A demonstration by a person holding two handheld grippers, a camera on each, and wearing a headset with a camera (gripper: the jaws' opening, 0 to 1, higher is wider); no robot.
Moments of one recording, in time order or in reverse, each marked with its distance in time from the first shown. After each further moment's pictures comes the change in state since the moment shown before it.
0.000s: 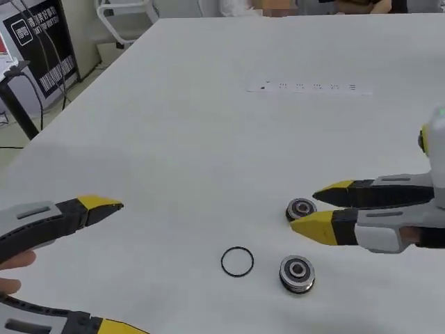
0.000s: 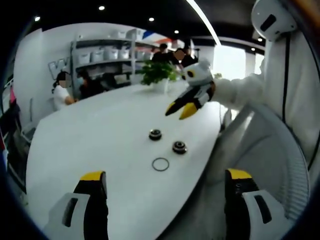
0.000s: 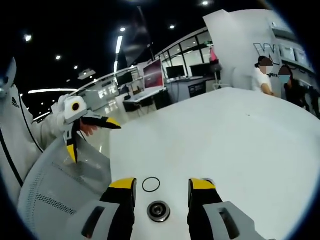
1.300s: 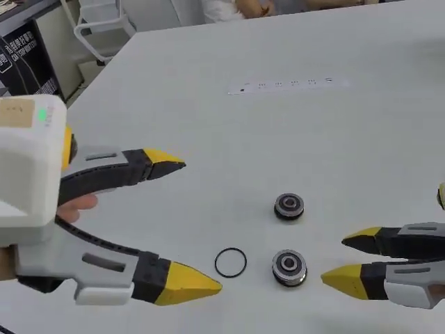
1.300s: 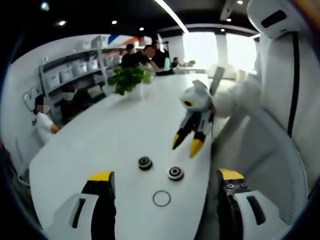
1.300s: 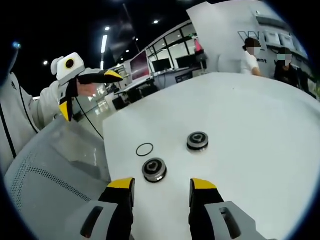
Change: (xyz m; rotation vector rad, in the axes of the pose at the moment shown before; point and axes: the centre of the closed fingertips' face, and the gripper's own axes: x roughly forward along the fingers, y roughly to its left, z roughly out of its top) left arm 0.056 -0.022 0.078 0.265 0.044 -0.147; right arm -0.015 -0.005 -0.079 0.114 0.038 -0.066
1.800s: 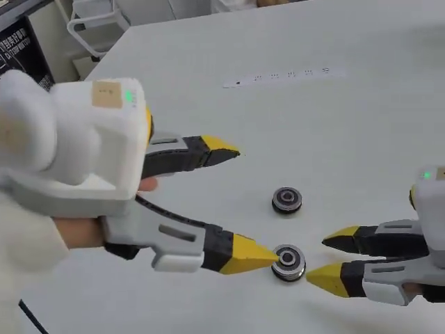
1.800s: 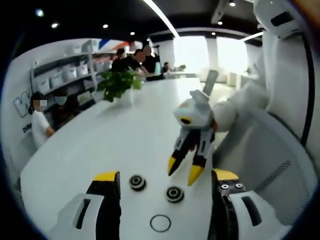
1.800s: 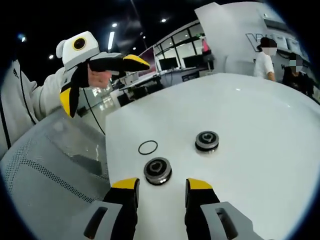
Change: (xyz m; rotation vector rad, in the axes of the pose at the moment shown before) left arm 0.060 -0.004 0.019 0.021 -0.052 -0.089; right arm 0.022 0.003 -0.007 -0.062 0.023 0.031
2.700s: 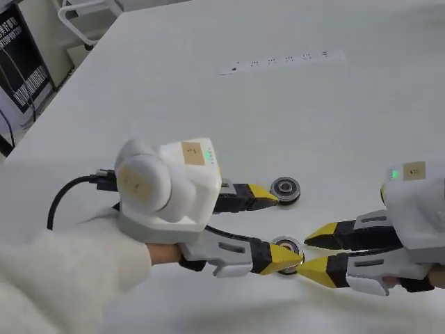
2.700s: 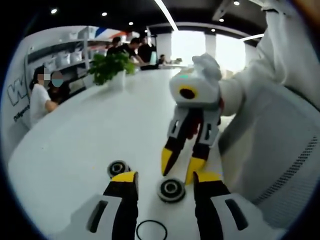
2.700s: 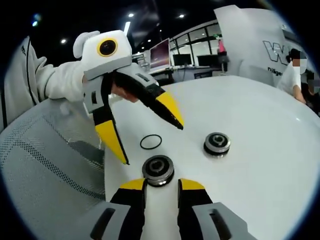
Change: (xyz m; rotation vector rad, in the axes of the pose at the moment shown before) left arm 0.060 -0.005 -0.062 -0.055 0.065 -0.068; right arm 0.017 0.001 -0.006 -0.121 0.045 0.055
